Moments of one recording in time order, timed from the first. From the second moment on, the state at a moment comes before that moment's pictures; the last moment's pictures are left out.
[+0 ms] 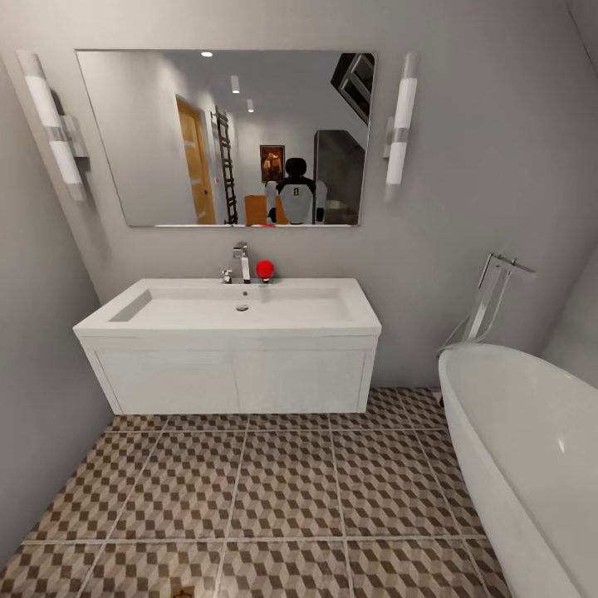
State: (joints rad) left arm -0.25 -0.01 -0.90 0.07 0.71 -0.79 0.01; right arm -0.14 0.03 0.15 -0.10 -0.14 -0.54 -0.01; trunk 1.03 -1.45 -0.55
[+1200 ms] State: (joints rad) left arm -0.26 0.13 -0.73 -0.59 0.69 -0.13 0.29; right arm -0.20 -0.07 0.15 -0.65 -0.13 -0.11 -0.10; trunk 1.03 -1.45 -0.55
